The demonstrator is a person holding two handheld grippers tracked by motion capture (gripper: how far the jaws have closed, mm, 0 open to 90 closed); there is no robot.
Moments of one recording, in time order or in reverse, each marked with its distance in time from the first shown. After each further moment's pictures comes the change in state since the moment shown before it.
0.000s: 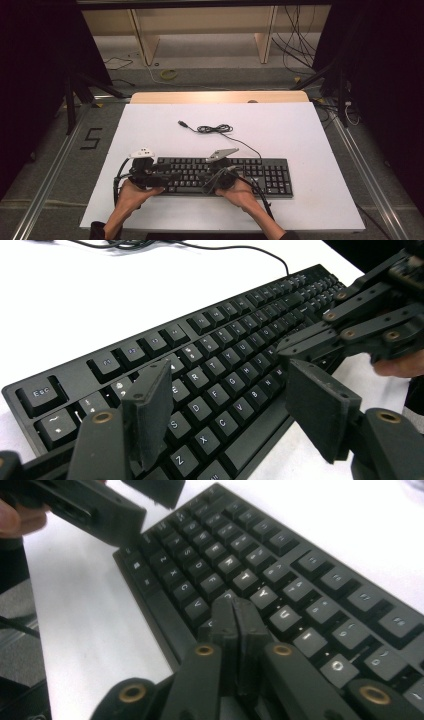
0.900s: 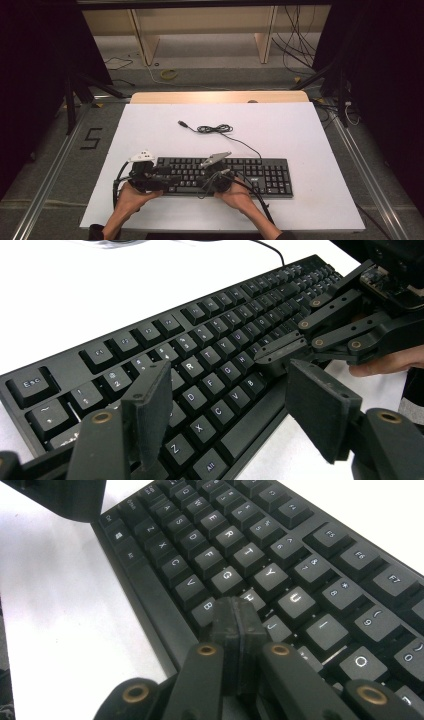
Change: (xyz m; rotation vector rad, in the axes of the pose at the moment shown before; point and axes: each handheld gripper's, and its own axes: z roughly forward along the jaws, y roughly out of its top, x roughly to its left) left arm -0.002 -0.007 0.000 0.015 -0.008 0.022; right arm 0.003 -0.006 0.017 0.064 -0.036 -0.036
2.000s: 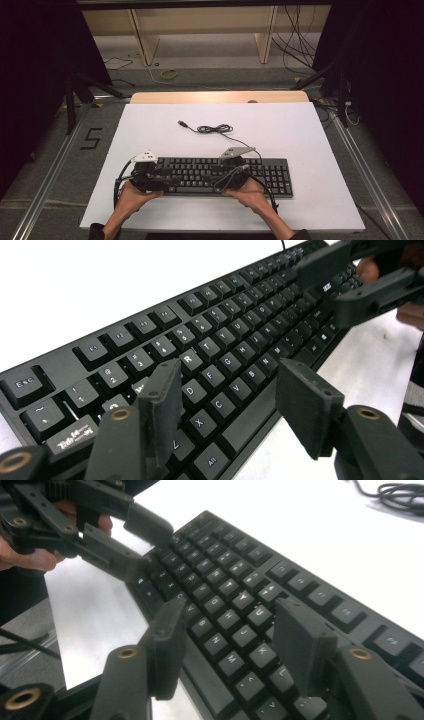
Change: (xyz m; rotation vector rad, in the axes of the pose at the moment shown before) left arm -0.002 0.002 0.004 0.052 0.008 0.038; right arm -0.015 -0.004 -0.050 -0.165 0.035 0.088
